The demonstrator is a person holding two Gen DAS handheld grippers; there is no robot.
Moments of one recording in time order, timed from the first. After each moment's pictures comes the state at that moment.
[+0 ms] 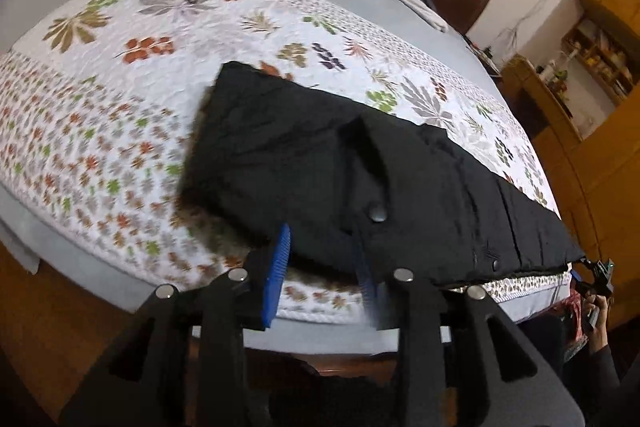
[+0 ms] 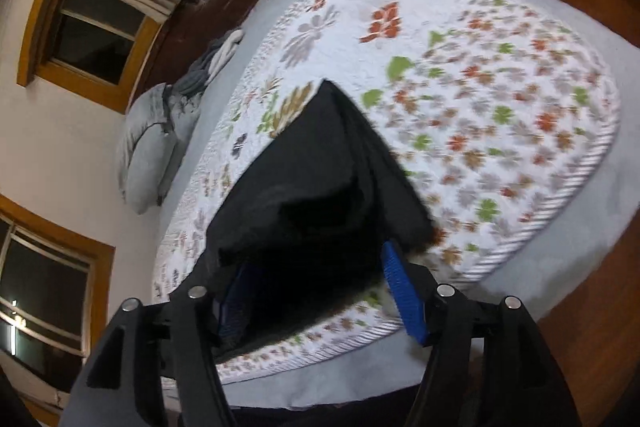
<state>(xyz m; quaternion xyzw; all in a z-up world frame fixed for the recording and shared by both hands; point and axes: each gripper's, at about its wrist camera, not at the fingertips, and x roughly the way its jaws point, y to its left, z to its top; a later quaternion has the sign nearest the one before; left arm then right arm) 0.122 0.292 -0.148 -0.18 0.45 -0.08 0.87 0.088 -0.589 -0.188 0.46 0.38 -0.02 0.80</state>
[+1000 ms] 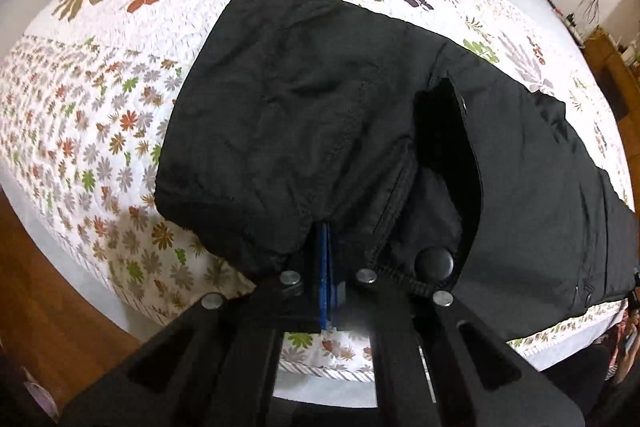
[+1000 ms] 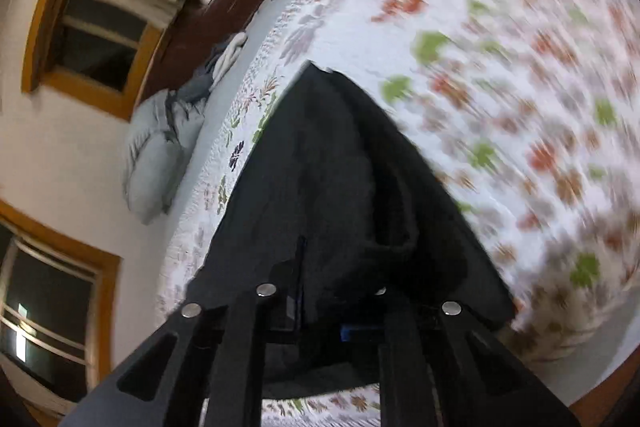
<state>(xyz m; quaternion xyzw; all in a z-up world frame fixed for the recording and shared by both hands) 0.204 0.273 -0.219 -0.13 0.56 0.05 0.82 0.155 -0.582 -0.235 0.50 0.35 0.01 0.79</state>
